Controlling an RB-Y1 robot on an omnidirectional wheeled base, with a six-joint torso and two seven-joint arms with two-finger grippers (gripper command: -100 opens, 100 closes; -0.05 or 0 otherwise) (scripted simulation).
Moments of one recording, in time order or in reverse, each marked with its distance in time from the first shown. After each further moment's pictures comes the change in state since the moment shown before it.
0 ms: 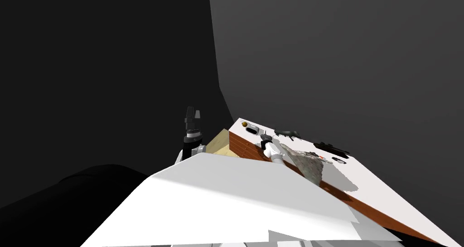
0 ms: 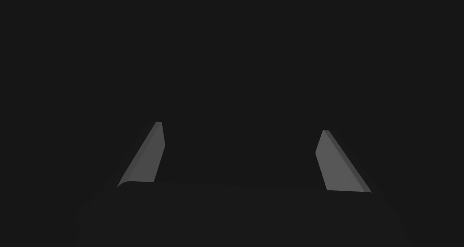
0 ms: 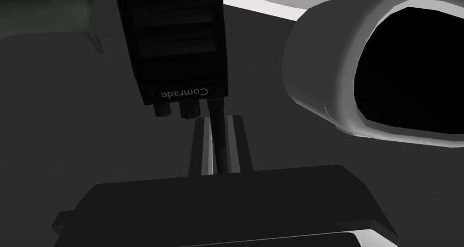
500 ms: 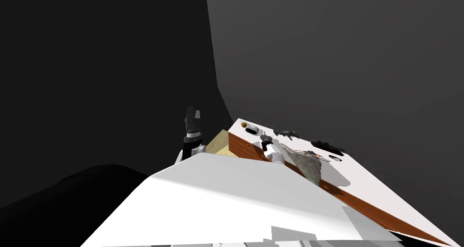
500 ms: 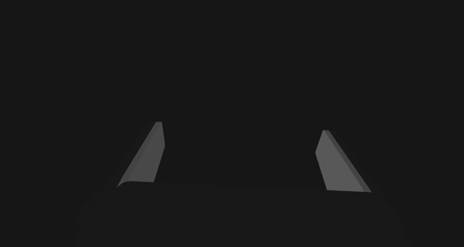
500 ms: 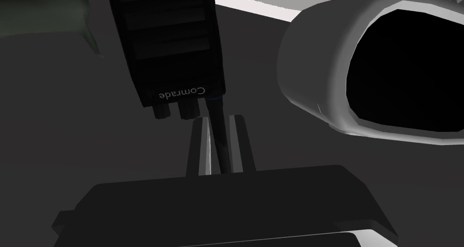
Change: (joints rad) left arm 0.000 0.000 0.000 0.000 0.000 0.000 0.000; right arm 0.039 0.027 -0.058 -0.040 -0.059 -0.087 0.130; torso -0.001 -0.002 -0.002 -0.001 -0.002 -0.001
